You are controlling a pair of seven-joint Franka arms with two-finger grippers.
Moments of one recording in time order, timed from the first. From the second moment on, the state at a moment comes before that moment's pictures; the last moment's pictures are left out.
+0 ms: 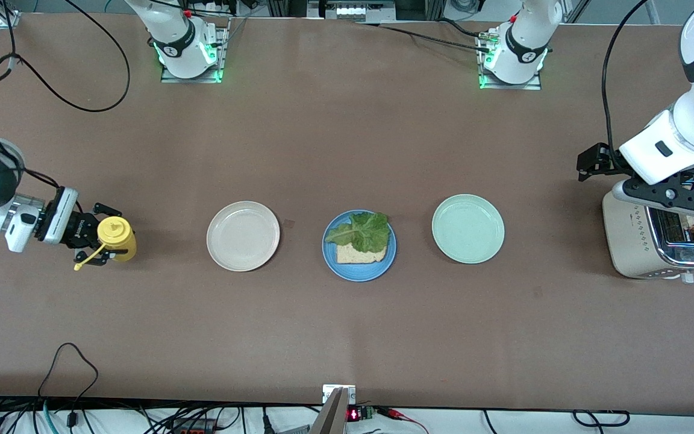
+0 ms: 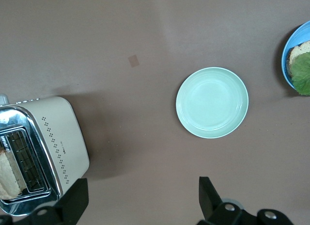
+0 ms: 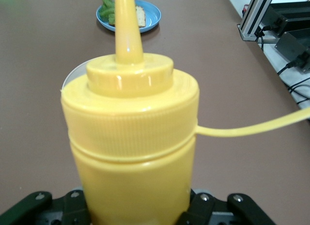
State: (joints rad) left arm 0.30 0.17 -0.45 -1.49 0.12 1.58 0.08; right arm -0.41 0.49 0.23 -1.78 0.73 2.07 -2.18
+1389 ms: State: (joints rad) left arm 0.30 0.17 -0.45 -1.49 0.12 1.58 0.08; right arm 0.36 0.37 0.20 -1.82 -0.20 2.25 -0.86
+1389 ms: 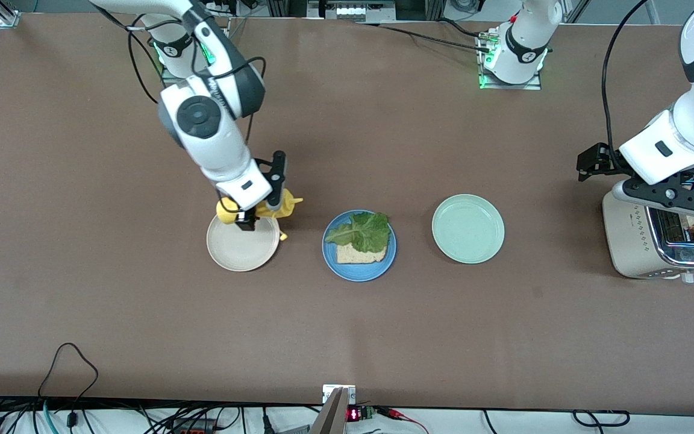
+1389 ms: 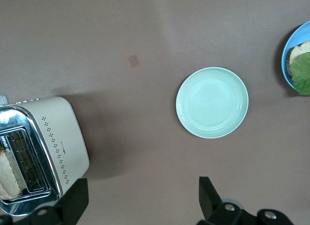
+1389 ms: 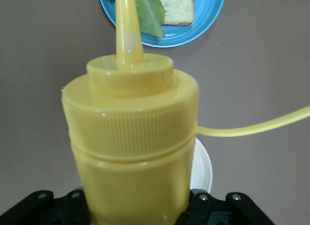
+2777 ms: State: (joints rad) left arm 0.30 0.17 -0.45 -1.49 0.12 1.58 0.08; right arm 0.74 0.63 -0.18 -1.58 -0.23 2.21 -0.66
